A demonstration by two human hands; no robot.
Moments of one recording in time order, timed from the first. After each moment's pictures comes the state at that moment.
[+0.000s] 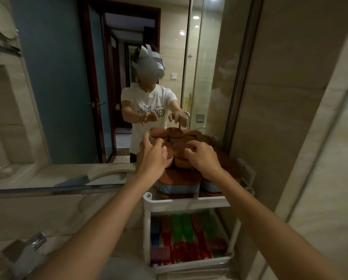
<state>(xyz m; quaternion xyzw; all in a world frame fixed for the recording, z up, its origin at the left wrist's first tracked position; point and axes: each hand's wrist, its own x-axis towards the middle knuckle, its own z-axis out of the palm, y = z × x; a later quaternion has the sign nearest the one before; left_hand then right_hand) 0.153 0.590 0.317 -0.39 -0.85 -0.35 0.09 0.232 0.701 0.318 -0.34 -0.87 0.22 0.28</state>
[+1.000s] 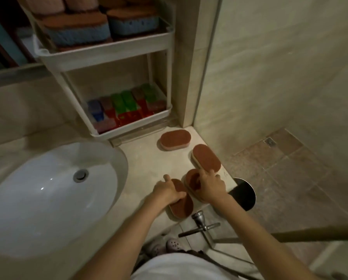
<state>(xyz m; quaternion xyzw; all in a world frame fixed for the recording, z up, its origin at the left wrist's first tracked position) 0.409 0.503 0.026 -0.40 -0.81 0.02 -0.43 0.530 0.556 0.021 -0.57 -0.78 0.22 -0.15</state>
